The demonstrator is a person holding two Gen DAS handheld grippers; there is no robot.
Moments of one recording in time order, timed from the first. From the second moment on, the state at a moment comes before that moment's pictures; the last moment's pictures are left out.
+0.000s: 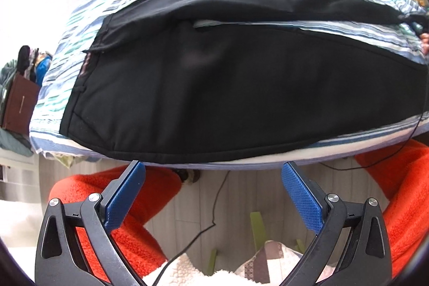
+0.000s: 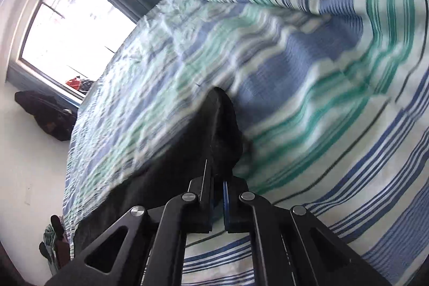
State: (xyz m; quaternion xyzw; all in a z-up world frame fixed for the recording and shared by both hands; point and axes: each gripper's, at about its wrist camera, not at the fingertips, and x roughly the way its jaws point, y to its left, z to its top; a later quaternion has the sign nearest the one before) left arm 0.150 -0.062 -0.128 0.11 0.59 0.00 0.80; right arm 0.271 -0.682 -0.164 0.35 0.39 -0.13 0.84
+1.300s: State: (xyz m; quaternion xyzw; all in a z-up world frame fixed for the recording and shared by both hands) left arm 0.209 -0.183 -0.222 0.13 0.51 -0.20 0.82; right arm 0.123 -0.433 -0.219 0.06 0.46 -0.06 0.88
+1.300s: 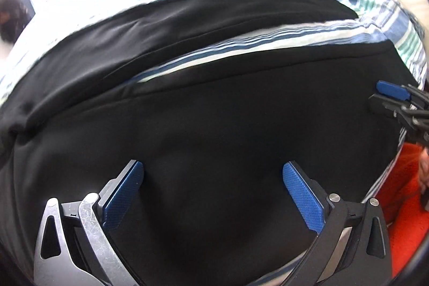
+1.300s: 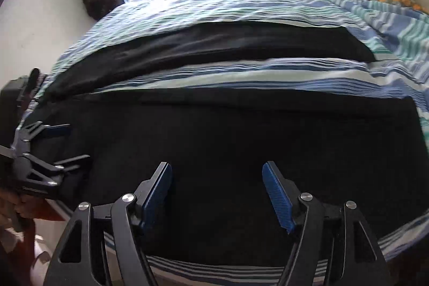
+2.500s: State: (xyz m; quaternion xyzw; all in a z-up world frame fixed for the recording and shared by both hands) left arm 0.369 0.056 -0.235 -0.03 0.43 0.10 0.90; right arm 0.369 -0.396 -0.236 0.04 0.53 0.15 0.83
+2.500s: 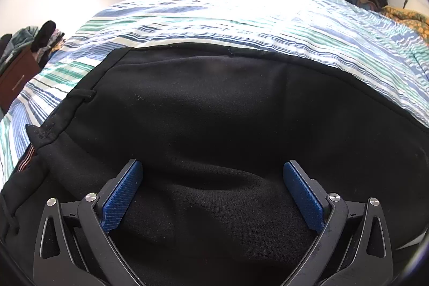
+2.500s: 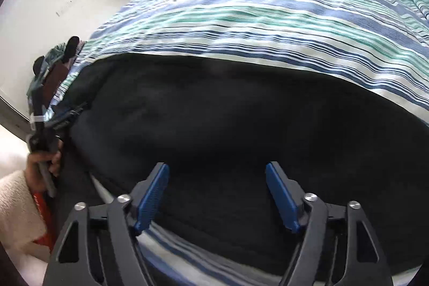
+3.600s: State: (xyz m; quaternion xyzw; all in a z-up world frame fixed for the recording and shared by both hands) left arm 0.372 0.045 -0.233 -0.01 0.43 0.11 0.90; right arm 0.144 -0.513 -0.128 -0.06 0.40 -0.02 0.92
